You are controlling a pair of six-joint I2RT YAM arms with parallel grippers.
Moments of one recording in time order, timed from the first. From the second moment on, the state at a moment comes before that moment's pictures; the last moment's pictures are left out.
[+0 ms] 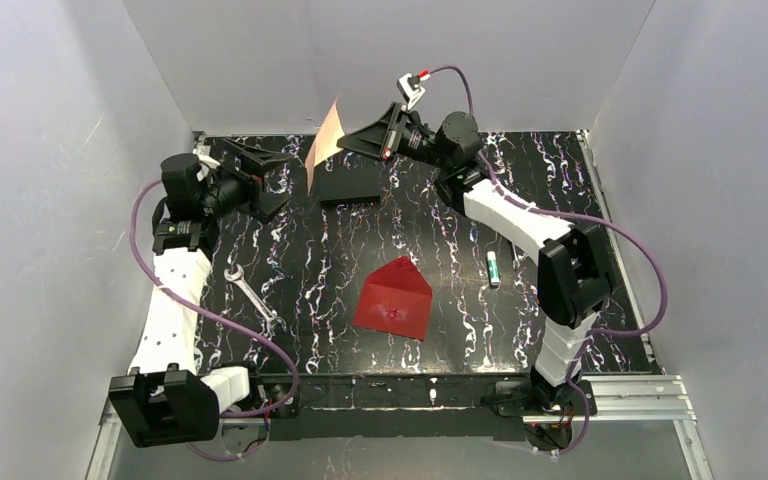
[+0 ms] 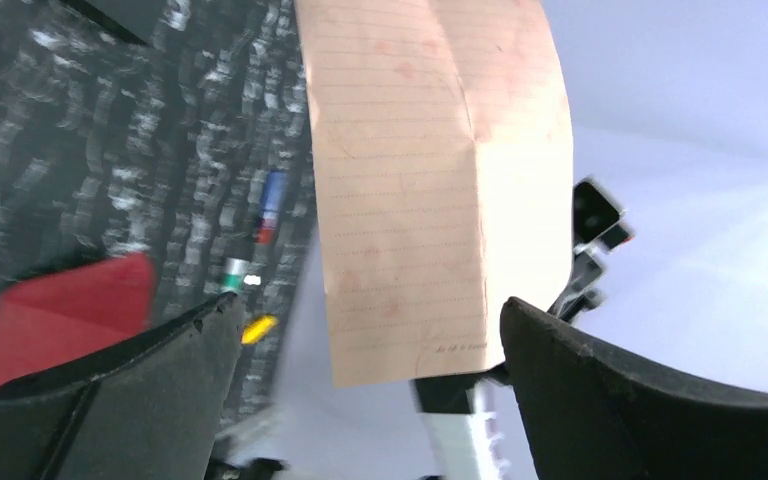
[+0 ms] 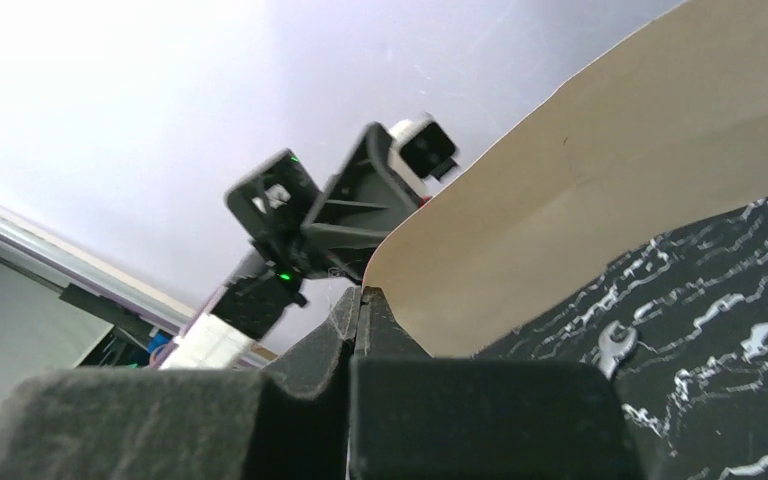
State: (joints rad) left arm 0.09 1.14 1.11 -0.38 0.64 -1.21; right arm 0.61 1.84 1.50 0.70 -0.72 1.24
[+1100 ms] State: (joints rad) left arm -0.09 1.05 0.75 0.31 0.38 -2.08; right arm 0.65 1.79 1.41 0.84 -0.64 1.52
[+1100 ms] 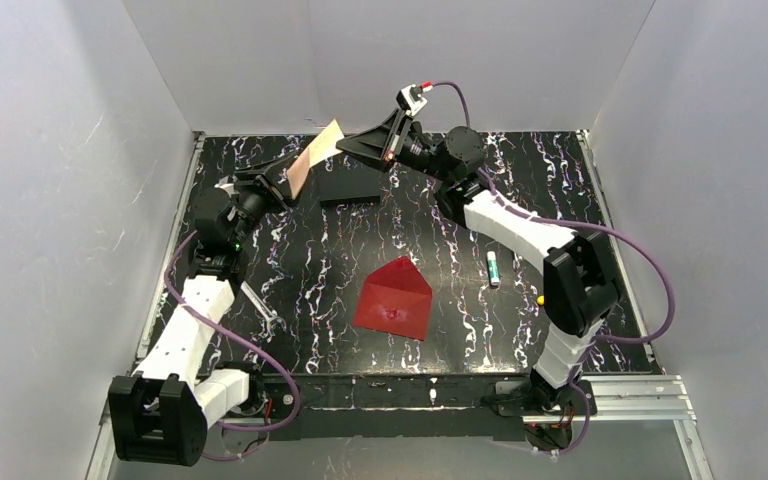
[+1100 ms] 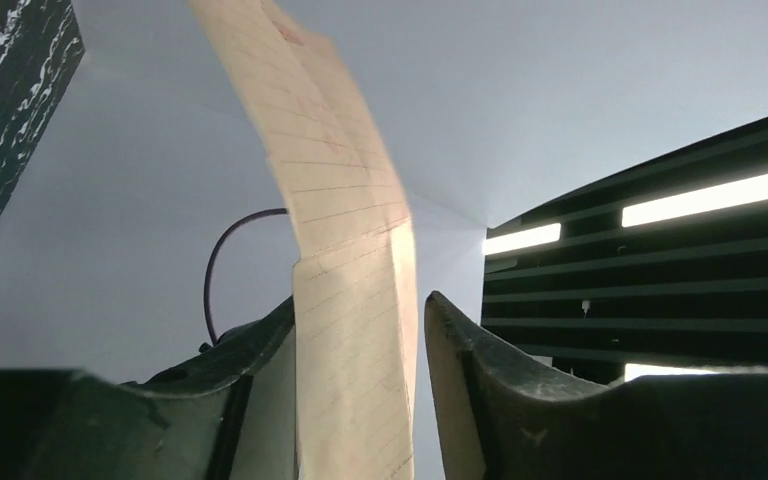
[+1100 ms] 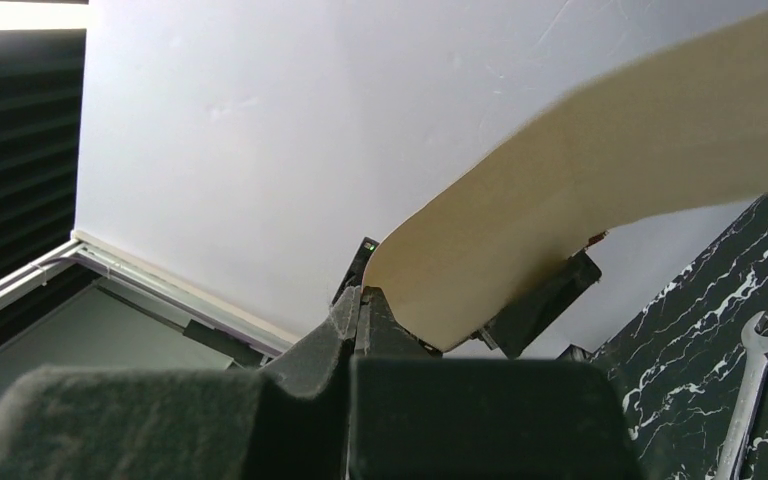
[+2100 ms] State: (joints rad) left arm -0.05 1.32 1.11 0.33 0.95 -1.32; right arm 0.55 1.61 1.24 0.50 -0.59 1.24
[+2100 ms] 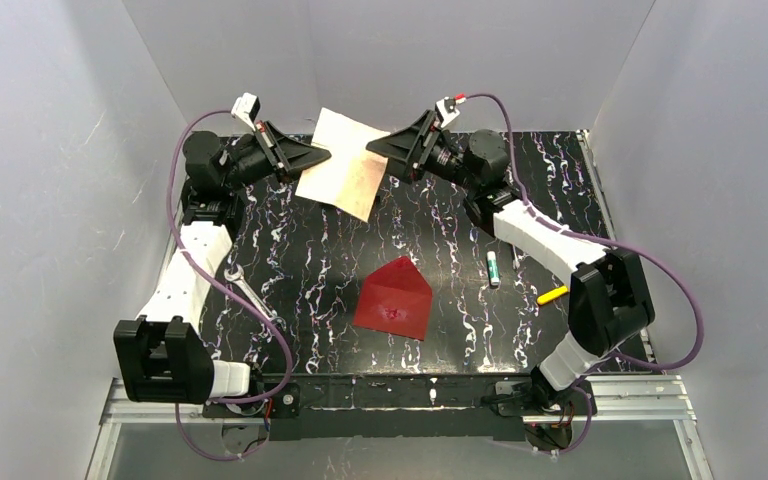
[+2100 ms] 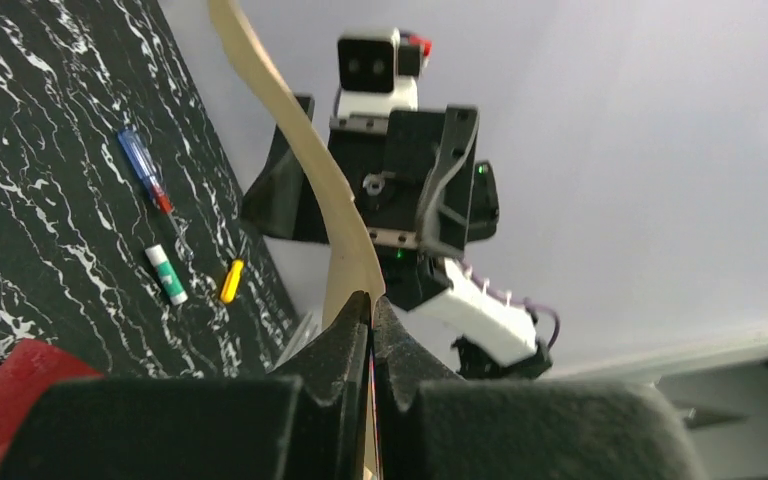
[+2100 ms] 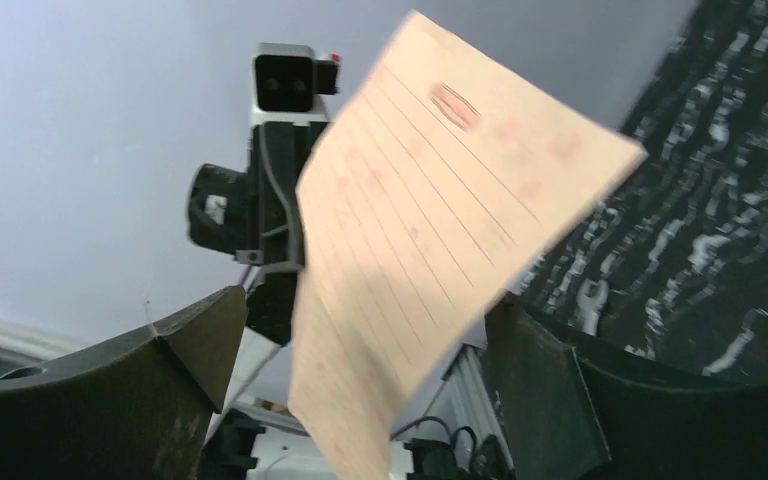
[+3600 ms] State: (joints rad) left arm -0.02 1.45 1.19 0.33 1.13 -1.43; right arm 0.55 1.45 1.39 0.24 -0.55 0.43
